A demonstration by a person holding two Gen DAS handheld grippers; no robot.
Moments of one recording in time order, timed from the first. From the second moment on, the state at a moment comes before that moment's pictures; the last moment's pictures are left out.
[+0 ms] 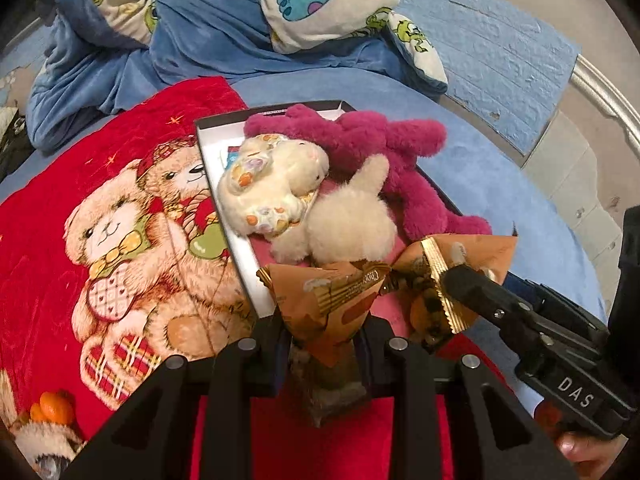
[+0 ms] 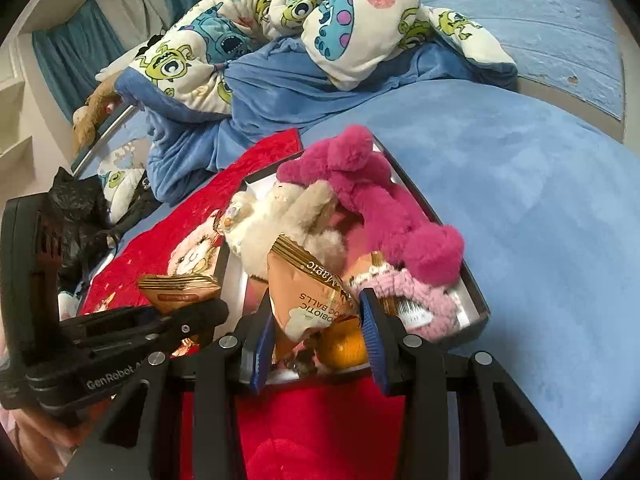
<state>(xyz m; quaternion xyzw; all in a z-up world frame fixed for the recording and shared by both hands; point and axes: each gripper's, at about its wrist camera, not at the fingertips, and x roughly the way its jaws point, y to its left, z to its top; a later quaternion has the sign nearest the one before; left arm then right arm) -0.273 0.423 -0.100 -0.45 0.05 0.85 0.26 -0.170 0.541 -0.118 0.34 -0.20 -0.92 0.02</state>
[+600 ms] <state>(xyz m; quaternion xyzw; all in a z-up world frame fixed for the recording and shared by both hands) -0.277 0.441 -0.135 -0.44 0.12 0.86 0.24 -0.198 0.529 -0.152 0.36 -0.12 -0.93 -0.01</state>
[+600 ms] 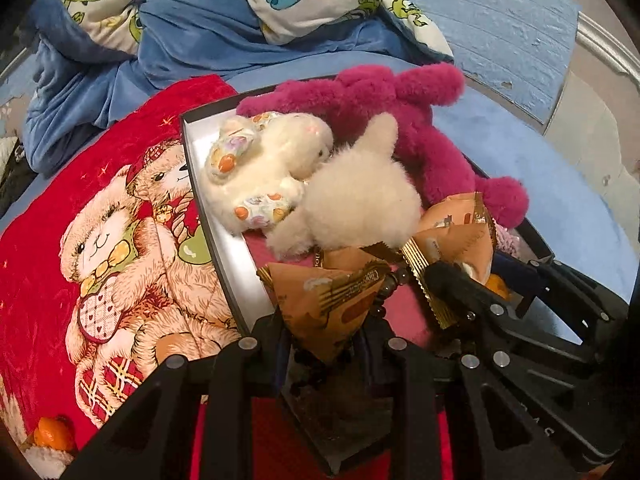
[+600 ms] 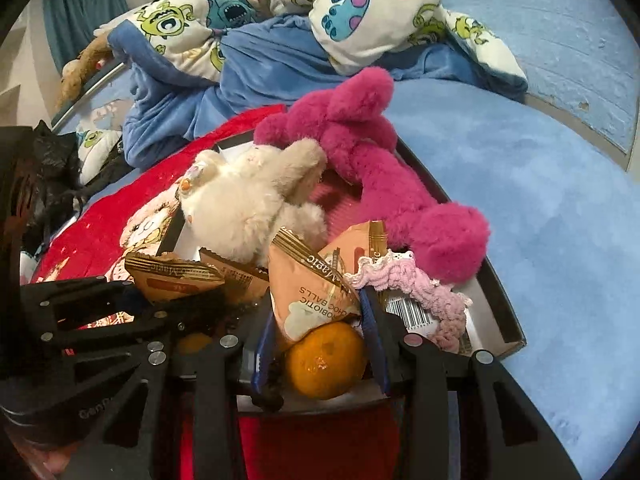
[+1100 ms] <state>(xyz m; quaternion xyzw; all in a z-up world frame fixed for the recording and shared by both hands) -0.268 0.439 -0.136 -0.42 0.12 0.86 0.25 -0.190 0.523 -0.154 0.32 -0.10 -0.94 -0.02</state>
